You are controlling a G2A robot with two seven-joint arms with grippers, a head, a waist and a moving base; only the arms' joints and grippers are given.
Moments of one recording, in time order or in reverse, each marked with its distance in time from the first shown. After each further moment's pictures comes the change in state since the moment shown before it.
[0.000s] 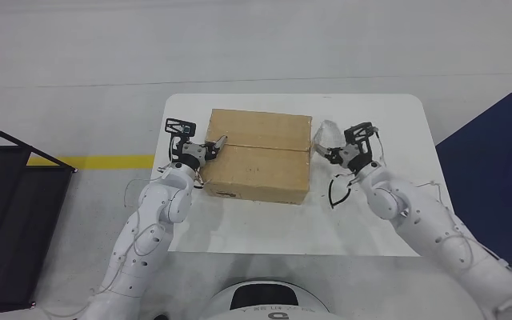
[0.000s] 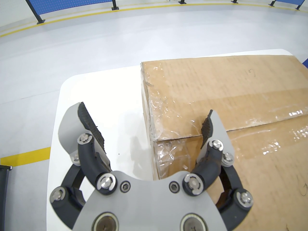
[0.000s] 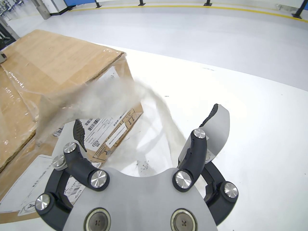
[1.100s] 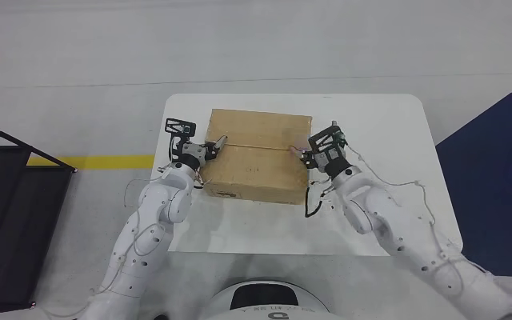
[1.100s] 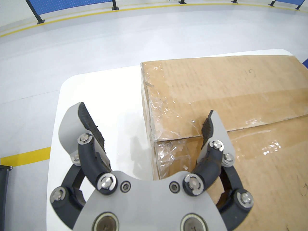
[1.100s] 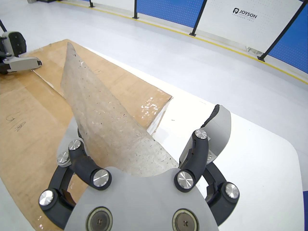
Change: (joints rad) left arm 0.000 0.000 0.000 0.000 0.000 0.000 0.000; right arm -0.051 -0.070 0.011 -0.356 -0.407 0.271 0.322
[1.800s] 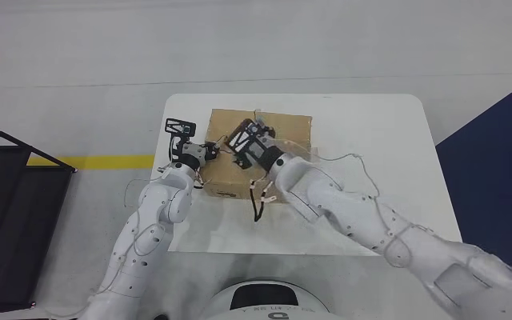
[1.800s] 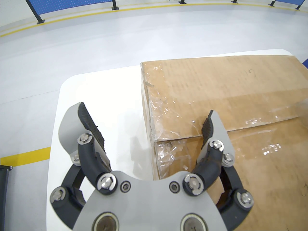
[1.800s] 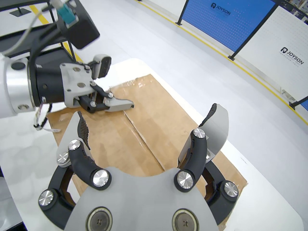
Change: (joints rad) left arm 0.000 0.000 0.000 0.000 0.000 0.000 0.000; right arm 0.351 -0.256 -0.288 0.022 -0.069 -0.015 0.211
